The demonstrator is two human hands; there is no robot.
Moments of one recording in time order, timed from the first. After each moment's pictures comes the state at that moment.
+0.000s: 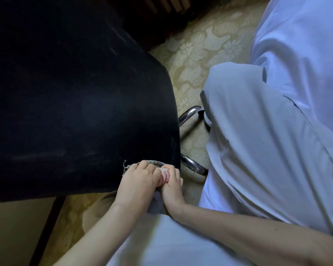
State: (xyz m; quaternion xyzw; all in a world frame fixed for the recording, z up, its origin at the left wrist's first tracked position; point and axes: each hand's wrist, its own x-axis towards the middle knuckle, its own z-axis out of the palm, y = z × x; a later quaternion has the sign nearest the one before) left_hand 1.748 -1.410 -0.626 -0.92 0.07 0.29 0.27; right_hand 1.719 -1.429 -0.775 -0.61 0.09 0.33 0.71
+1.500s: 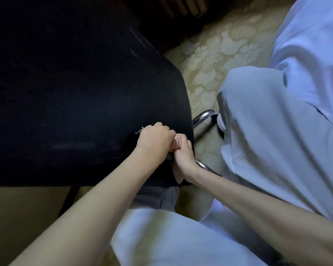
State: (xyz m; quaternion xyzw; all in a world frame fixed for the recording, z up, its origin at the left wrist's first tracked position) left_hand 1.844 -1.389 -0.628 -0.88 0.05 0.31 0.35; right_hand 1.813 -1.422 -0.752 -0.59 0.05 0.31 0.74
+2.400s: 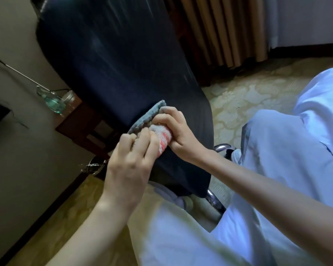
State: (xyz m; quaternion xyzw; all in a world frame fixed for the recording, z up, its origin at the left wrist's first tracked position) left_hand 1.678 -1.397 -0.513 -0.90 0.01 -0.22 0.36; right_hand 1.832 -1.437 -0.616 -0.55 -0.48 -0.07 0.68
